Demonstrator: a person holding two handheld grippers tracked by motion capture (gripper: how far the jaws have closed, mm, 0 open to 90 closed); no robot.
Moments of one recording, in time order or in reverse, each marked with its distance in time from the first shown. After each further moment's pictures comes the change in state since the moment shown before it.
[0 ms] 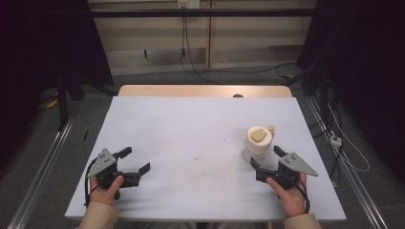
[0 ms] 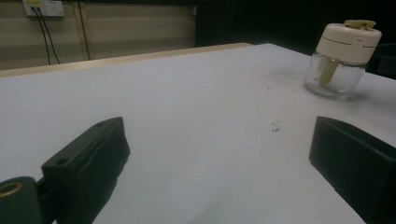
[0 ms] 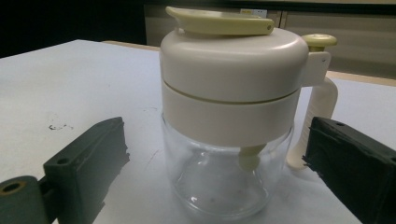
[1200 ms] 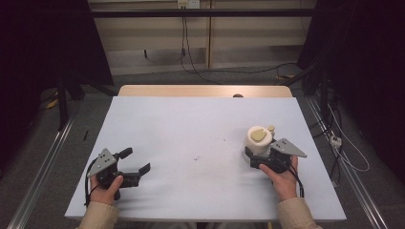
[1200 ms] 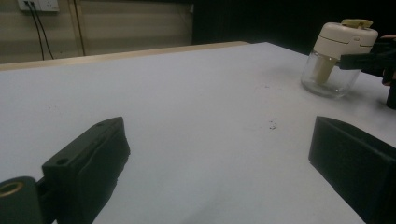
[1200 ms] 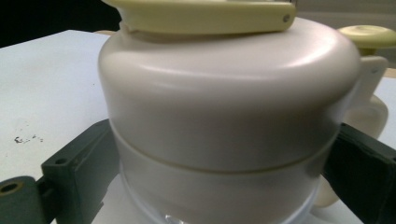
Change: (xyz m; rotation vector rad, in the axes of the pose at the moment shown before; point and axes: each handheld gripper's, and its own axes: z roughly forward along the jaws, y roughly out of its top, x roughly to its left) left arm 0.002 -0.003 0.001 0.003 -0.014 -0.015; right arm -0.012 0.007 0.045 0.061 0.028 0.016
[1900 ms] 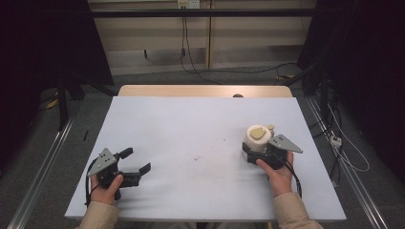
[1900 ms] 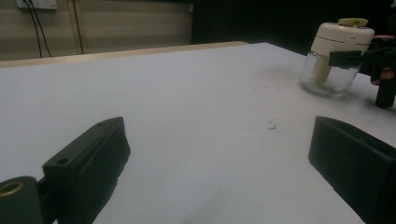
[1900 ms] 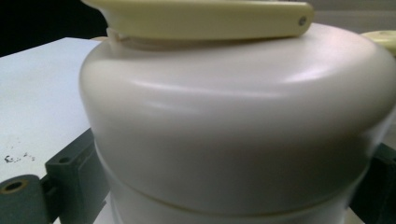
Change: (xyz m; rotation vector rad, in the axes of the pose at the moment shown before) left arm 0.001 0.000 0.001 0.003 -0.002 -0.011; right arm 0.001 0.004 0.013 -0.009 -0.006 0.031
